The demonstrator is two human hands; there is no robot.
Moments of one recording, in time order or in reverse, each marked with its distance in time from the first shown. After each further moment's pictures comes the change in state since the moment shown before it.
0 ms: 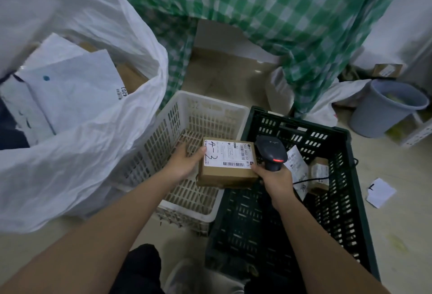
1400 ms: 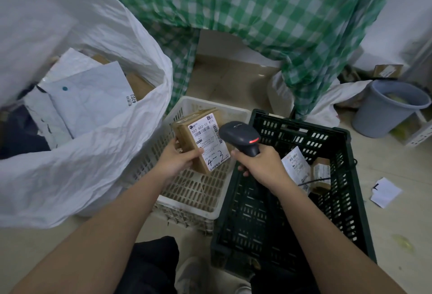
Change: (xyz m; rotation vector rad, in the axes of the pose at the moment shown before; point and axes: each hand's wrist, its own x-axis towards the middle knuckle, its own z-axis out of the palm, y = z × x) left_hand -0.021 0.012 -0.024 -0.377 0.048 0.084; right_hand -0.062 -0.075 0.013 -0.349 -0.313 -0.282
